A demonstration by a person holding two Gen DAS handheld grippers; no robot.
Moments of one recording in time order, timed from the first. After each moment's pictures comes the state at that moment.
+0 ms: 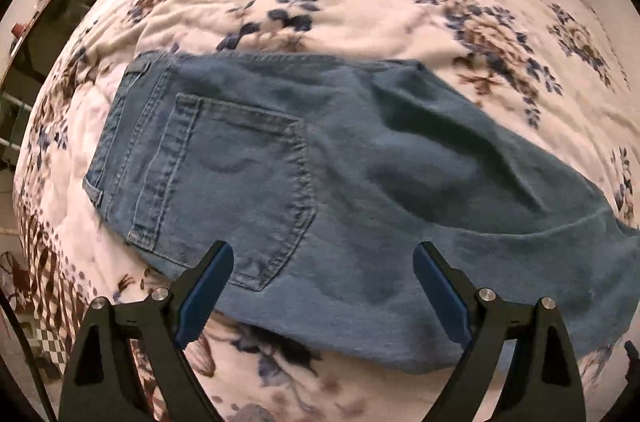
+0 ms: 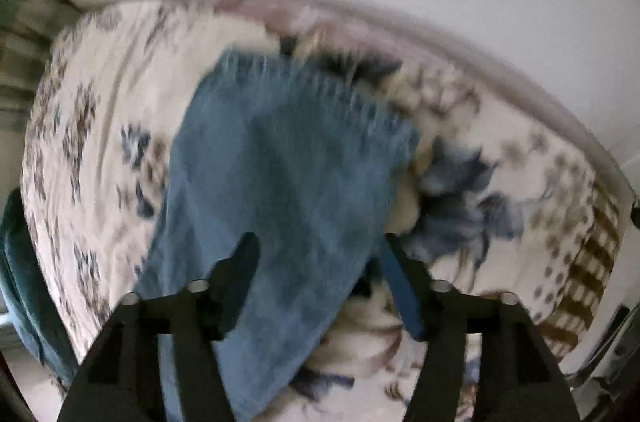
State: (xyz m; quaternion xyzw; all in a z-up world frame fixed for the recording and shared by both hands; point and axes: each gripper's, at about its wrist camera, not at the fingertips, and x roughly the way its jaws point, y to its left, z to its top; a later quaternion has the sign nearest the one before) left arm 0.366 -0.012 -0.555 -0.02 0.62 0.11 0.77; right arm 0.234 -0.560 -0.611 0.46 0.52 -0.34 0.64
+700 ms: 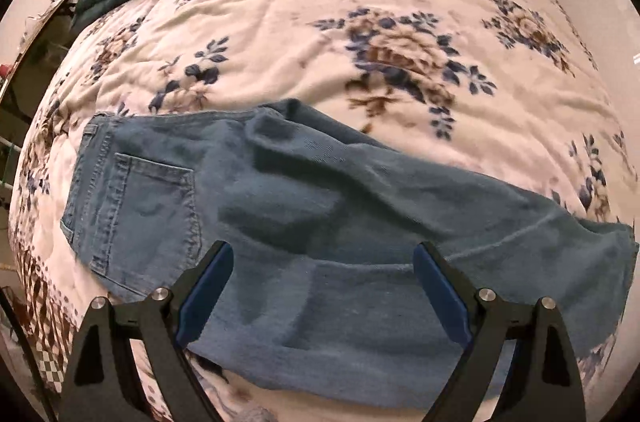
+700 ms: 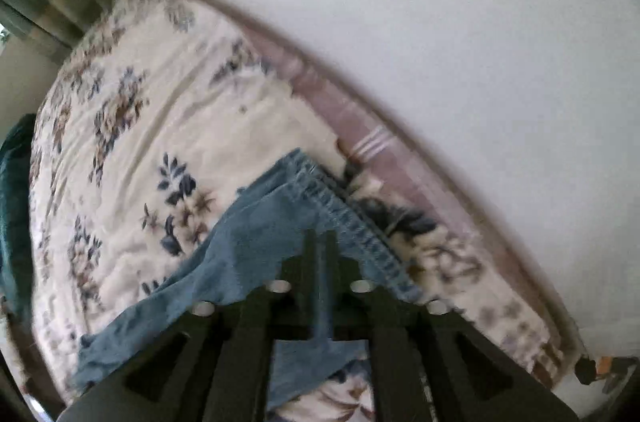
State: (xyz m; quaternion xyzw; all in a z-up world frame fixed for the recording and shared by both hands) left arm 0.391 -0.103 -0.544 0.01 0.60 0.07 0.80; right arm 0.316 -0.613 -0.579 0.34 0.55 -0.24 0.72
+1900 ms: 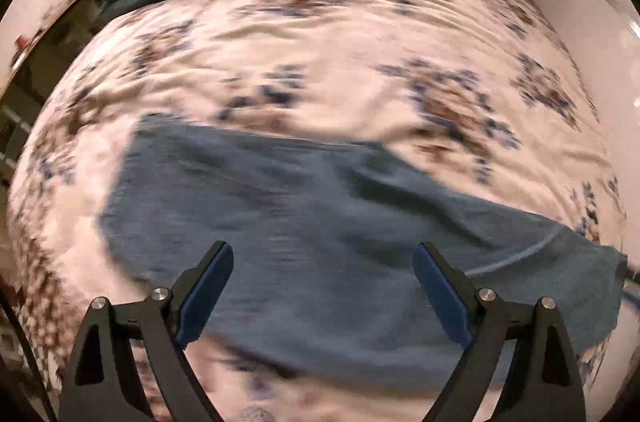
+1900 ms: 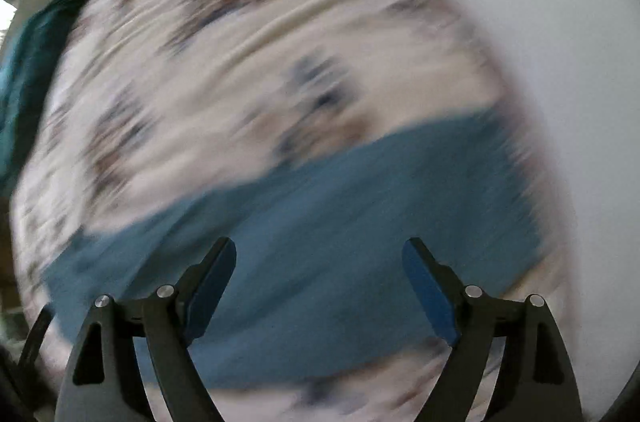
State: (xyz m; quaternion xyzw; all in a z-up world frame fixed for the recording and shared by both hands) left arm 0.368 0.000 -0.494 -0.04 0.55 0.10 0.83; right arm 0.386 -0.433 -0.588 0.23 0.62 -0.08 0.74
